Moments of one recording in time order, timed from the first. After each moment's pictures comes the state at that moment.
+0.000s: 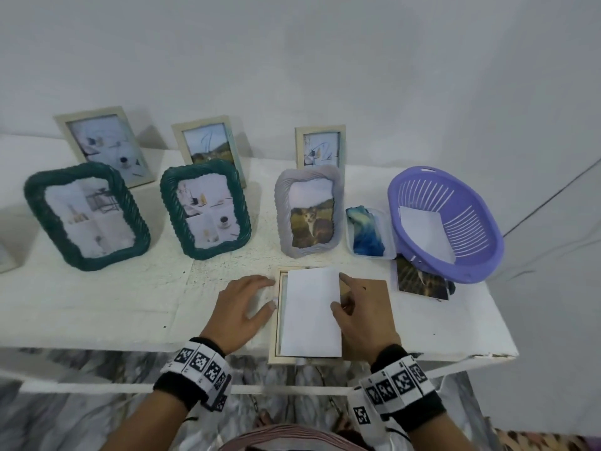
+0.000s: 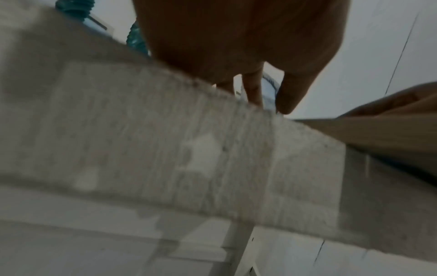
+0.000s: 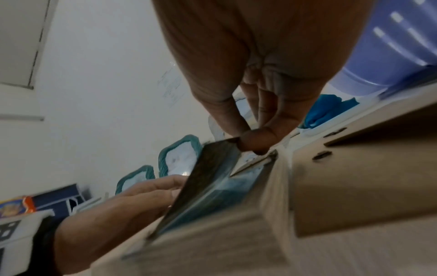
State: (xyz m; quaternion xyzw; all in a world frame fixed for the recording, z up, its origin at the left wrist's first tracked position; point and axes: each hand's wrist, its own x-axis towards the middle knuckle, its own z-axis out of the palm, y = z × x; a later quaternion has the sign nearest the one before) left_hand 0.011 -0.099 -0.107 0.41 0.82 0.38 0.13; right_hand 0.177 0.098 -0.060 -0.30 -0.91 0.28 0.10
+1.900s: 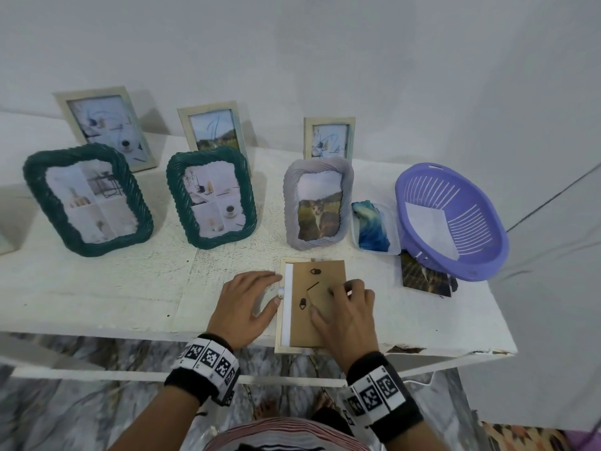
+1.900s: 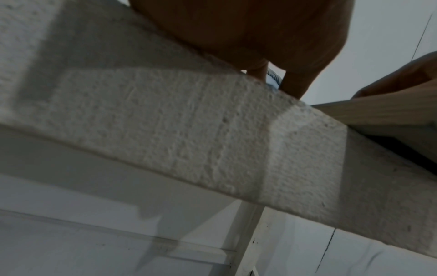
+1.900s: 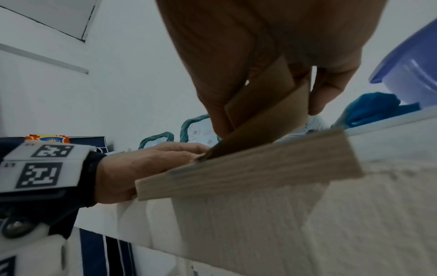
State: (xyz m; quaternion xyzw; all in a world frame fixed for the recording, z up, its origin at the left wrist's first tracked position) left_hand 0.016 -0.100 -0.129 0.43 0.83 0.34 0.04; right_hand 0.164 0.049 -0.069 -0.30 -0.93 0.12 0.16
